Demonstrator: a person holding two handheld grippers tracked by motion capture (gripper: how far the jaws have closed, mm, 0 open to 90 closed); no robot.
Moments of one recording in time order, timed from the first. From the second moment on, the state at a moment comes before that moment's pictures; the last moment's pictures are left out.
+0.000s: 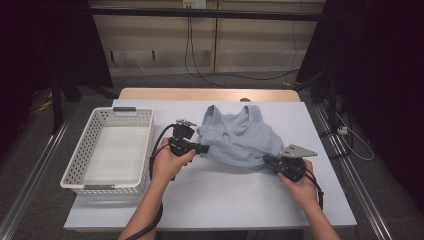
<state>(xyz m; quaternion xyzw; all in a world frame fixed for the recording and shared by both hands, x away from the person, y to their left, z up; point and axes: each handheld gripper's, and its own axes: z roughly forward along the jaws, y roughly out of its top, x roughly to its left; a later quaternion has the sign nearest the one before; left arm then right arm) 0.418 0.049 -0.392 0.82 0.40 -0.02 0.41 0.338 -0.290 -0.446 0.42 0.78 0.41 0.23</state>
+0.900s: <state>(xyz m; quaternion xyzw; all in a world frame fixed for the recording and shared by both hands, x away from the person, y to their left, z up) 0.421 0.049 -0.386 0.82 0.40 -0.02 0.42 0.328 -0.280 -0.447 0.41 0.79 0.41 0.20</state>
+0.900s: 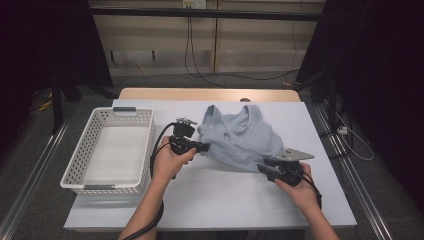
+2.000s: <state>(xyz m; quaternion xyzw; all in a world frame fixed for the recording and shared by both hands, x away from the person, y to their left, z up) 0.416 0.055 -0.373 0.81 0.40 -0.02 0.43 0.338 -0.268 -0.459 0.41 0.81 0.38 0.18</state>
